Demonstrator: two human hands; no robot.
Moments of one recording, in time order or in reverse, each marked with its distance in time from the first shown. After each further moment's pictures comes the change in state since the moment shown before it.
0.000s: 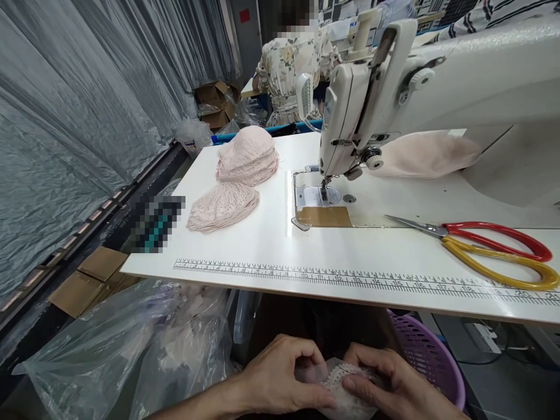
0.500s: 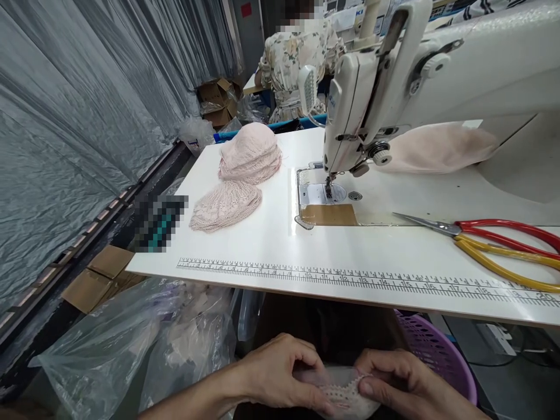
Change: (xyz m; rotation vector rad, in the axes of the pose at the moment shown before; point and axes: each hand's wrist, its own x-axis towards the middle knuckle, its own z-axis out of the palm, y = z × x) left_hand 0.005 -0.005 -0.010 -0.026 -0.133 0.101; right_hand -0.001 0.011 -0.009 0.069 -0.043 0.025
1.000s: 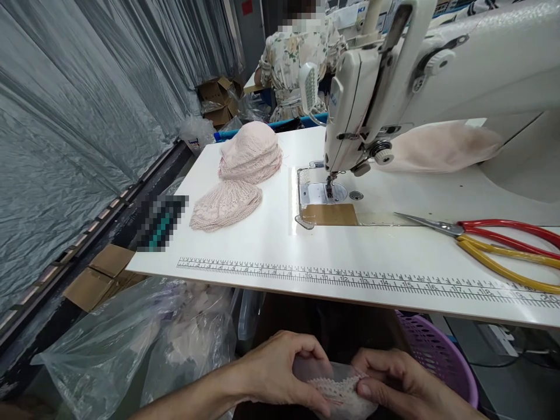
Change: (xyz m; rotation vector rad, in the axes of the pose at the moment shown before) left_hand -0.001 0.006 -0.001 -0.065 0.037 -0.129; right_hand 0.002 -0.001 -0.001 0.118 -0.099 -0.014
